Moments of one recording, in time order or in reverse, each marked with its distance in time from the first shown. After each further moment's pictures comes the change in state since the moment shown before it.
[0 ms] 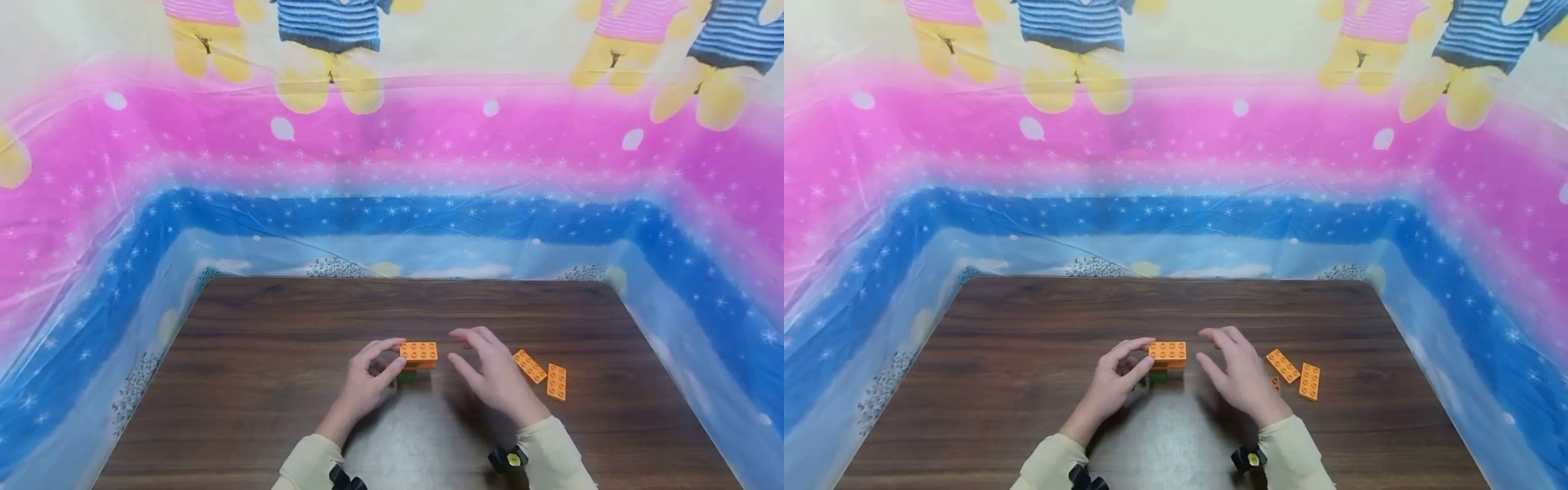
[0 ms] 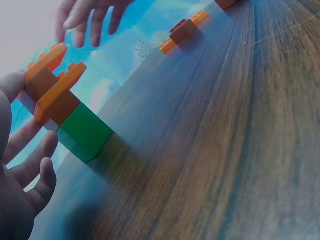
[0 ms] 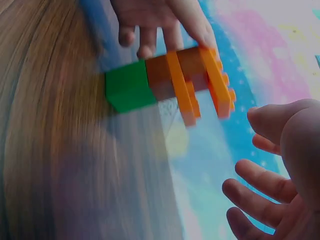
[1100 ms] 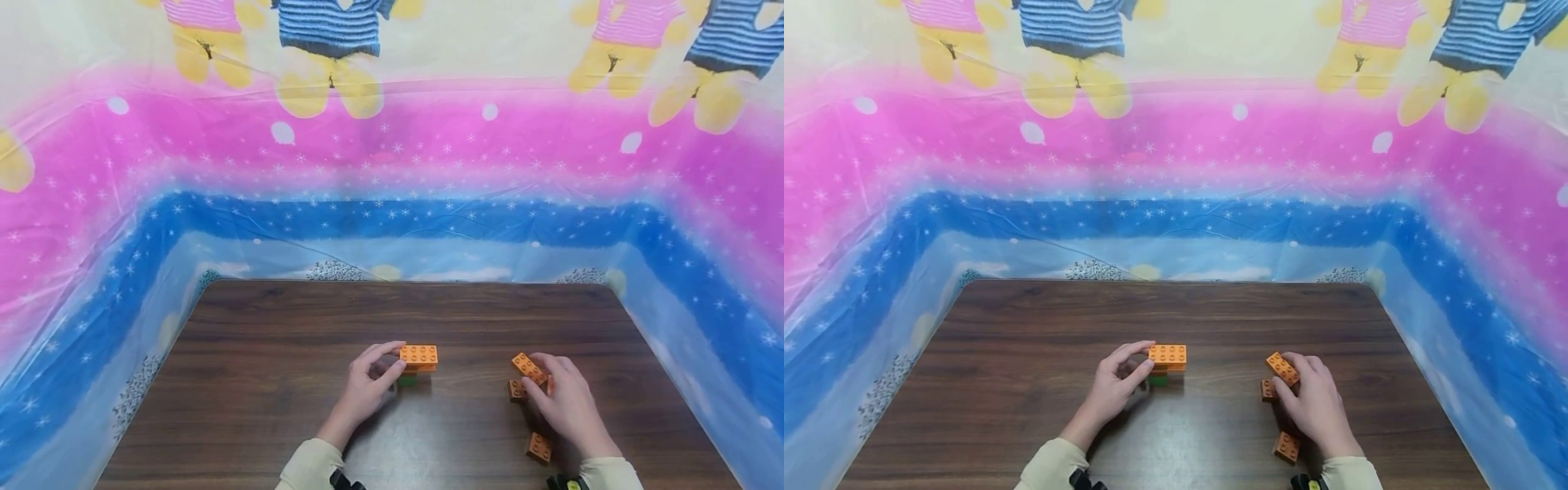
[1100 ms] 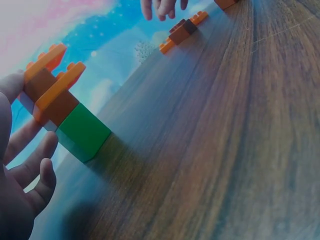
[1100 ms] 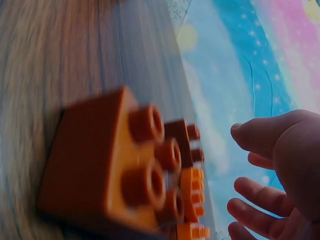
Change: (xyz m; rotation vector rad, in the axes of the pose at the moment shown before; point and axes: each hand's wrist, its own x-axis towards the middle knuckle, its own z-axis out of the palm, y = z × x) left_hand 0.000 -0.002 0.001 -0.002 0.007 0.006; right_hand -0.067 0.075 -0.047 -0.241 0.072 0.304
